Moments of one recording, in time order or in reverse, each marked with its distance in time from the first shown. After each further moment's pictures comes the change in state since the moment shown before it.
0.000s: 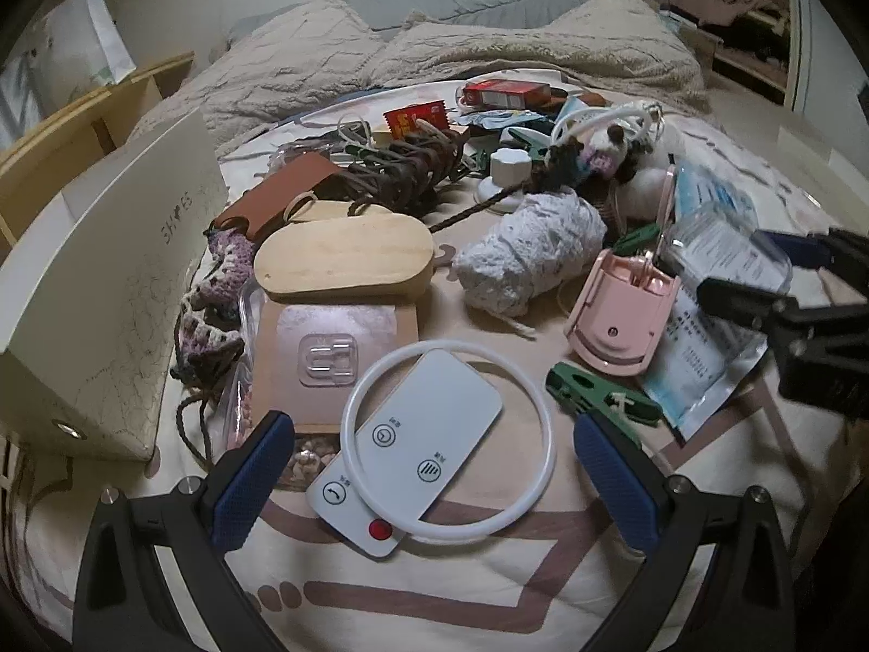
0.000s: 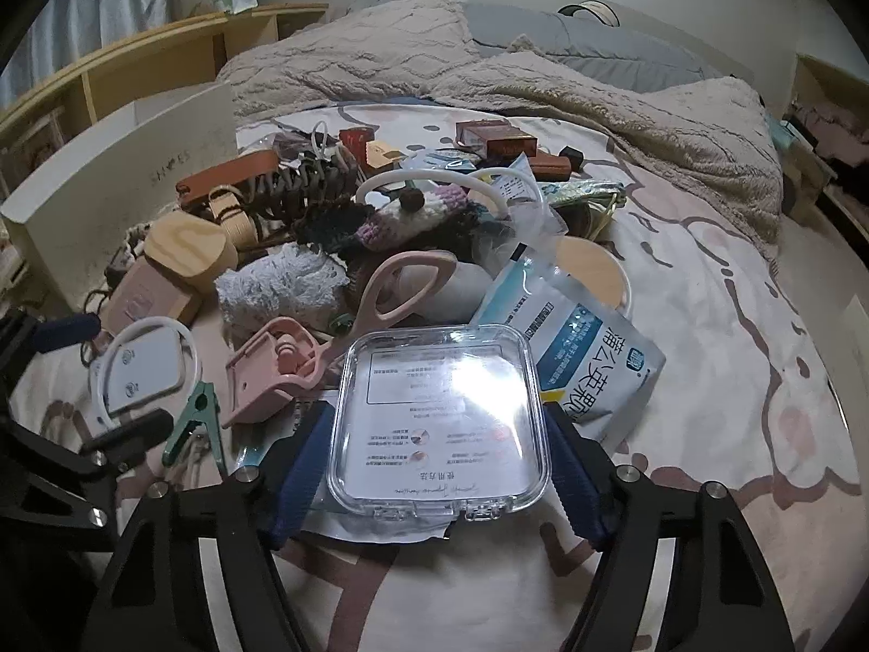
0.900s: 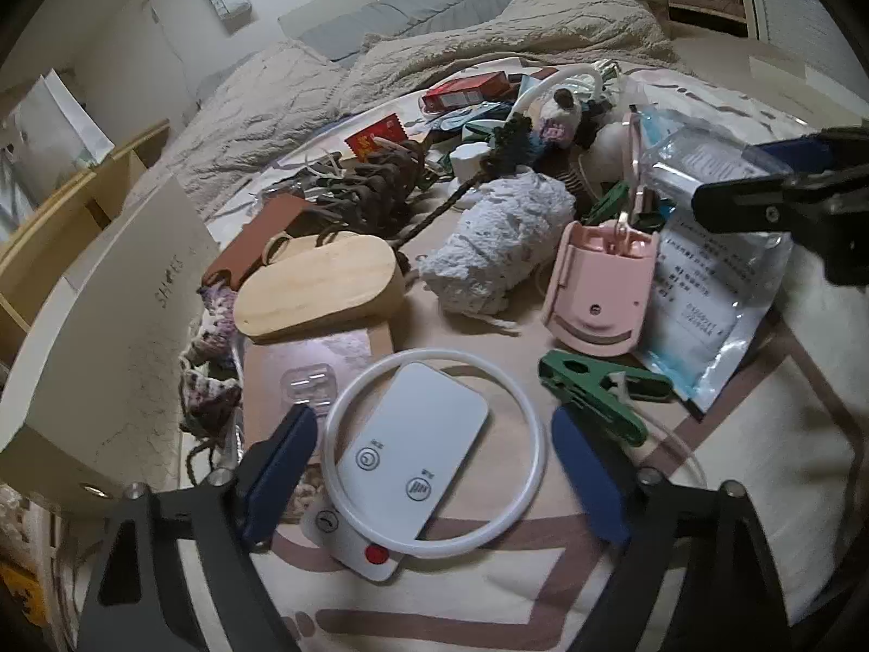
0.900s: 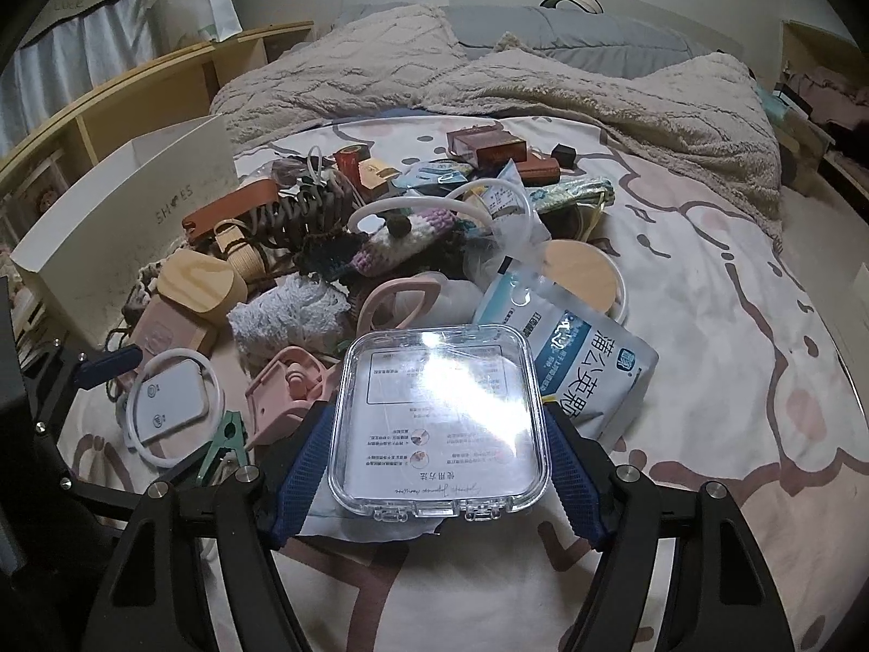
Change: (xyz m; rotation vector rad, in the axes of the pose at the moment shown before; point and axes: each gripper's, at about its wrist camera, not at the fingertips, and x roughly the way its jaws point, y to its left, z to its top) left arm 0.007 -0.021 -0.001 0.160 -0.035 0.052; right arm -0.009 -0.010 0.008 0.083 -0.003 0.055
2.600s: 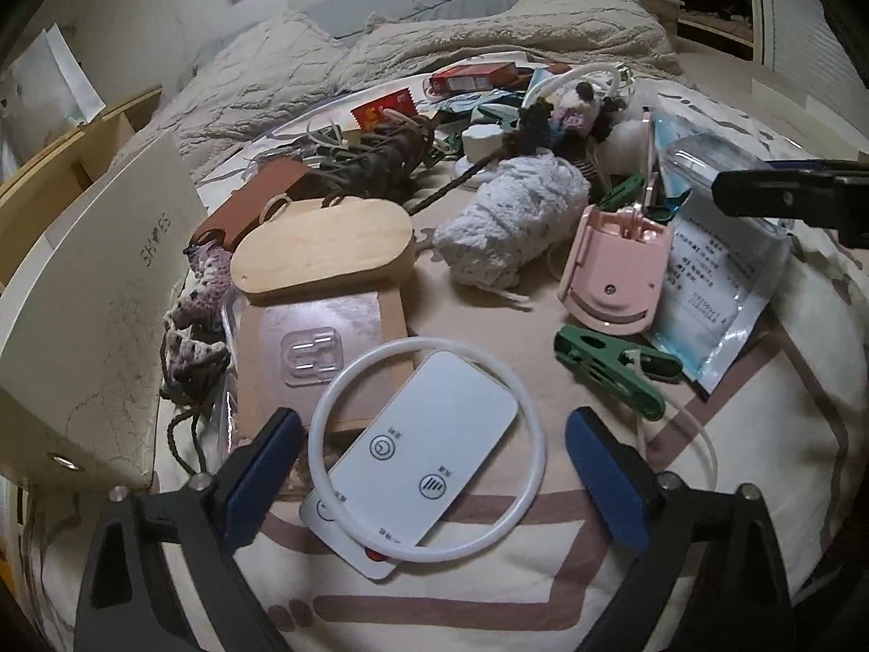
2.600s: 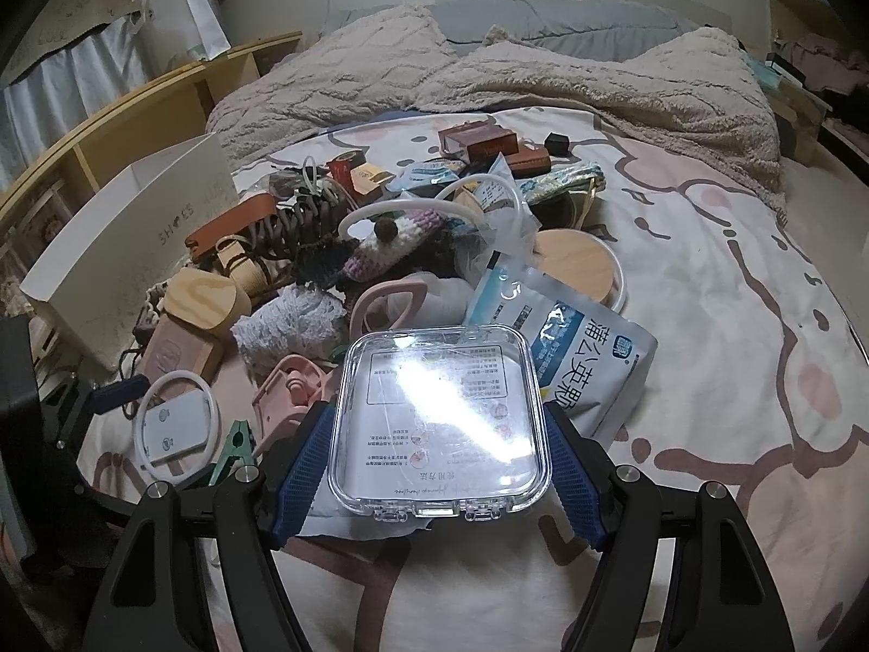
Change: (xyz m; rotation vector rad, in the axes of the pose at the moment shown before) left arm 0.001 0.013 -0.009 -0.066 0.024 -0.066; right arm -0.002 -0.011 -0.001 0.075 0.000 0.044
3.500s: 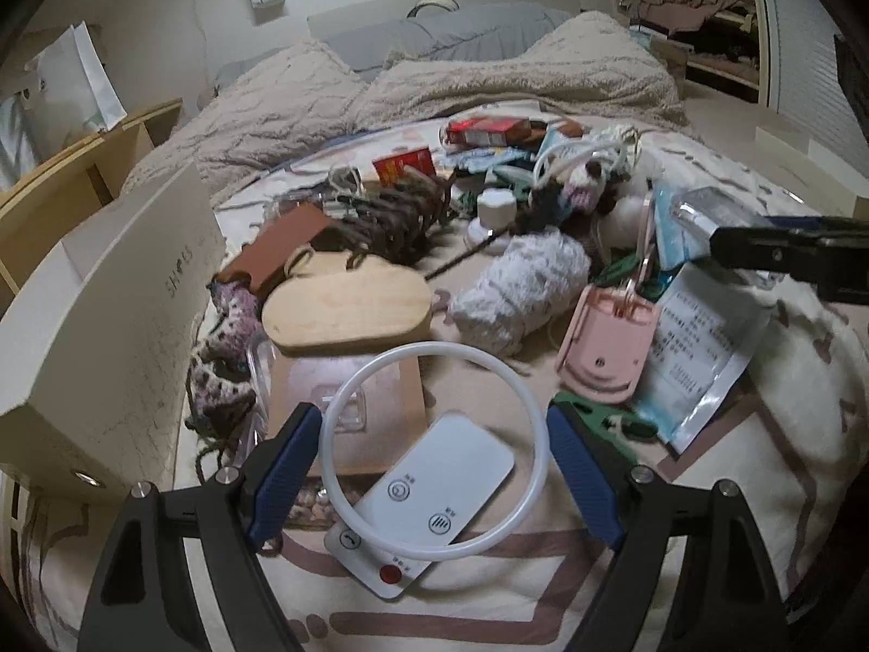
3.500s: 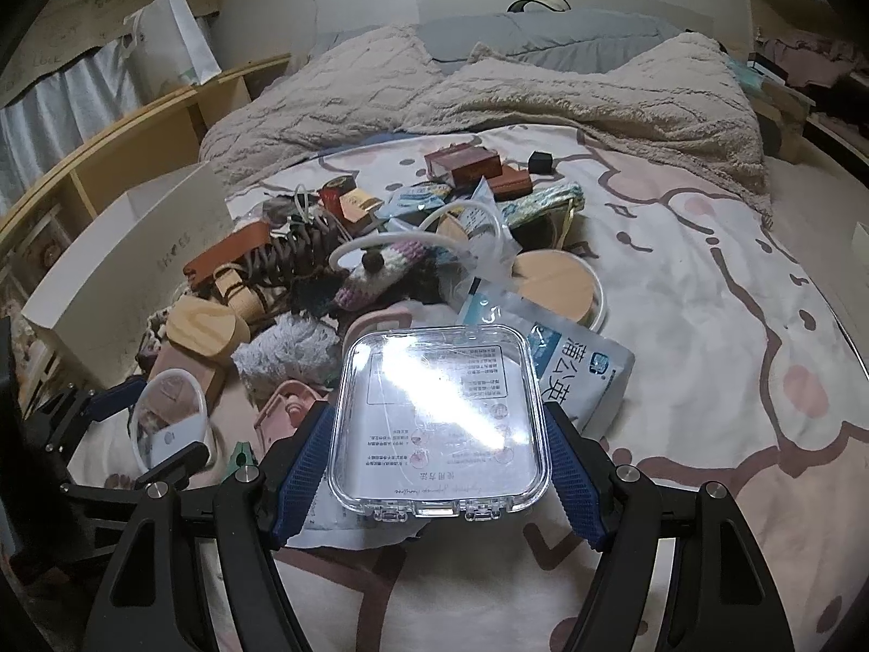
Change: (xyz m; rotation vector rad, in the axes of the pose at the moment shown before) left arm -0.026 0.008 0.017 -0.063 -0.104 -0.003; right arm -0.012 -0.006 0.006 0.035 -0.047 -0.003
